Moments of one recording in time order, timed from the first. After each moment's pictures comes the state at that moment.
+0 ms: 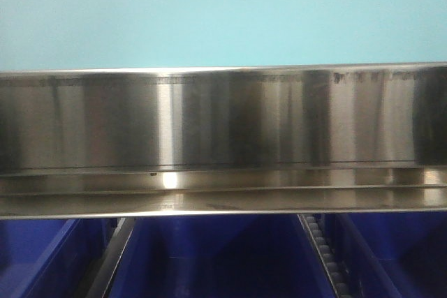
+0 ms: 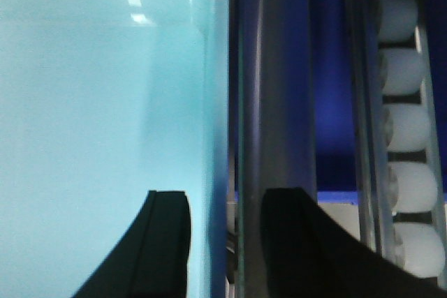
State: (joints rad) left arm -0.45 1.60 -1.56 0.22 1.20 -0.50; right arm 0.34 1.55 -1.49 -0.11 1.22 0.41
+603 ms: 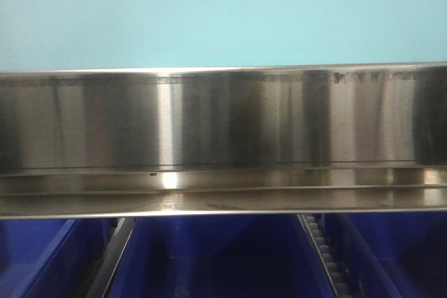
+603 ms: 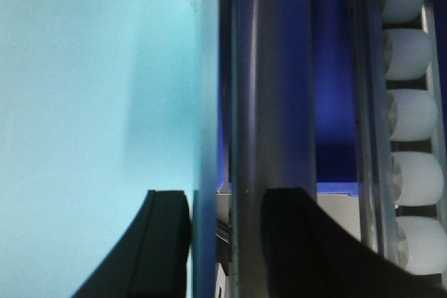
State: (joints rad) left arm -0.45 1.60 -1.56 0.24 1.22 -0.52; right arm 0.34 1.55 -1.46 -0.11 1.21 0.41
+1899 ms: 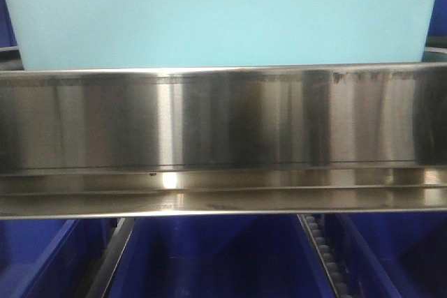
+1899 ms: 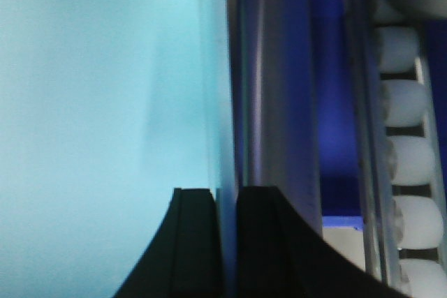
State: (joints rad) left arm -0.45 1.64 -1.56 0.23 1.18 -0.53; right arm 0.34 1.57 -1.50 -0.13 1.16 0.41
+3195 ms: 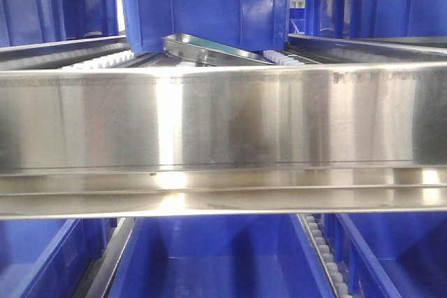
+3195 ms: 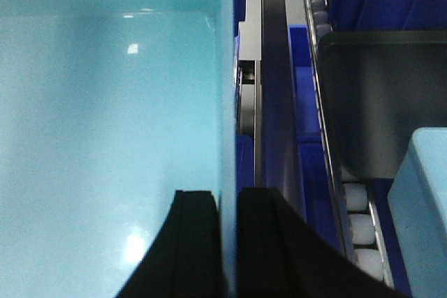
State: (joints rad) left arm -0.59 1.40 -1.70 0.53 1.15 -0.66; right arm 0.50 1.37 -1.68 -0.36 1.13 0.53
